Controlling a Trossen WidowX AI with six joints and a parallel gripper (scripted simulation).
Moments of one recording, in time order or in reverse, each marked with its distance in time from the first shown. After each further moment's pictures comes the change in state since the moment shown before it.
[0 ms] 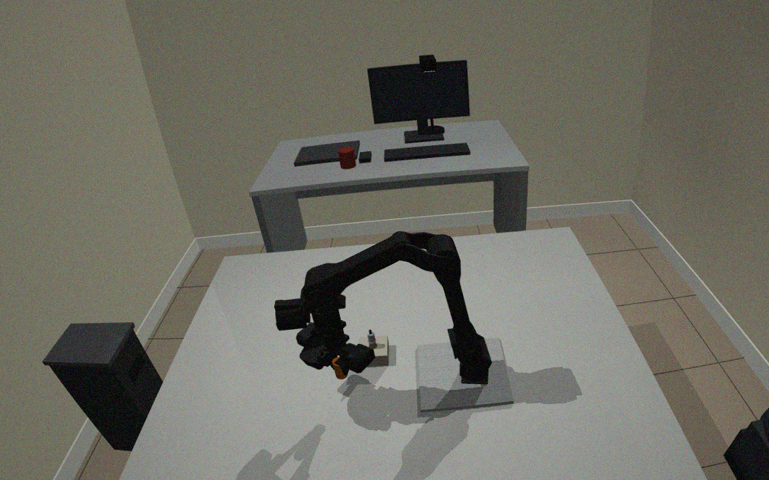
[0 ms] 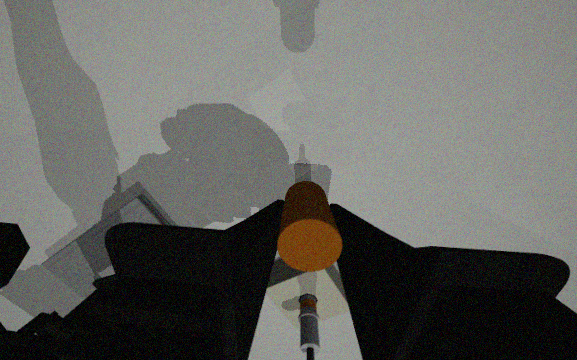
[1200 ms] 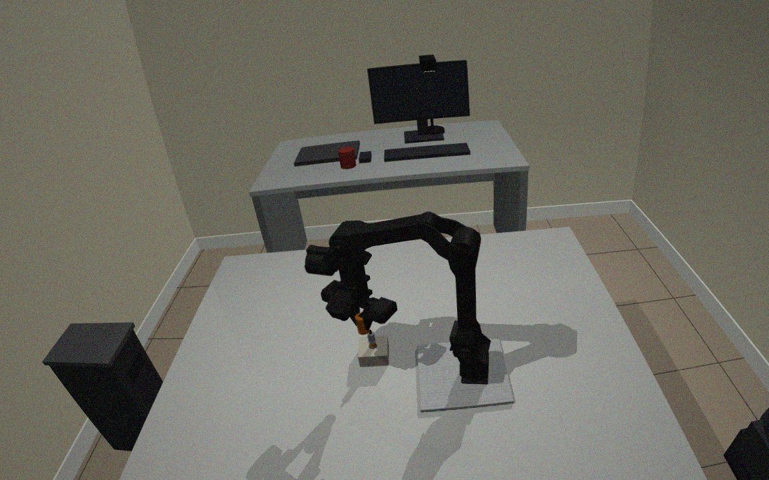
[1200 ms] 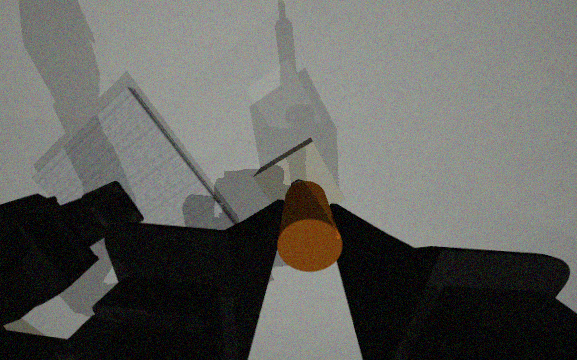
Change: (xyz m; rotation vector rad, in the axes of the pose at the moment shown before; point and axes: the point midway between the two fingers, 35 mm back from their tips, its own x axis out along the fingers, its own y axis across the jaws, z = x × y) arm -0.037 -0.019 -0.120 0.004 0.008 -0.001
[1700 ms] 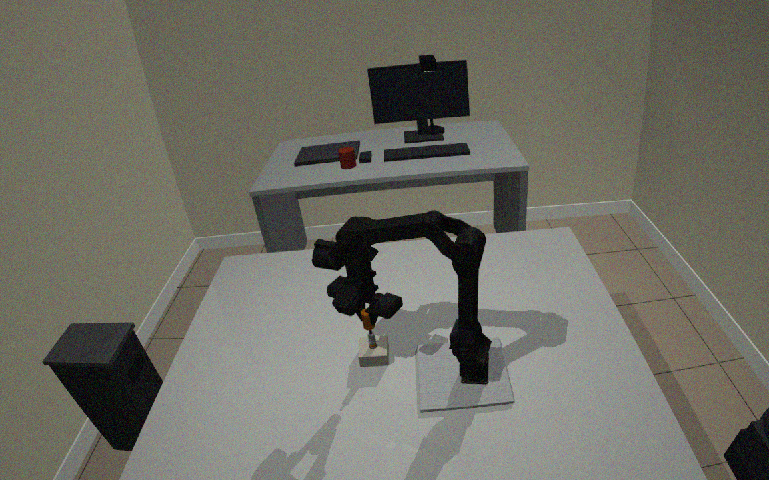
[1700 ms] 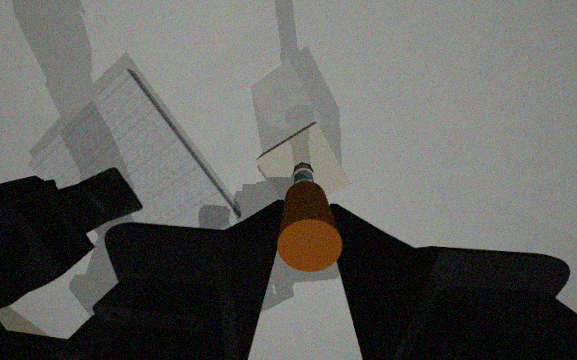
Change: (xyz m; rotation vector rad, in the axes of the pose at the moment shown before) arm -0.001 0.003 -0.019 -0.003 0.000 -0.003
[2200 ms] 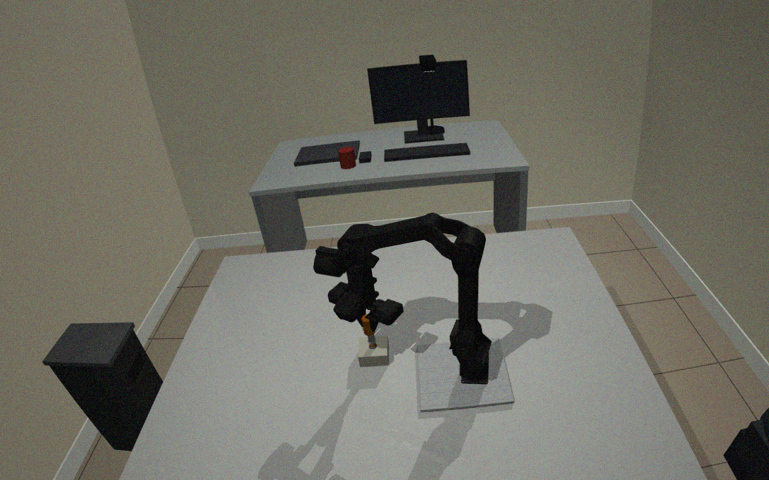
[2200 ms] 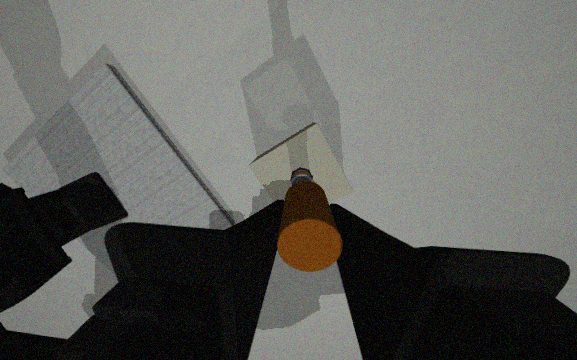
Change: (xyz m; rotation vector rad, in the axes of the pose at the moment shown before) arm 0.019 -0.001 0.000 0.000 -0.002 -0.007
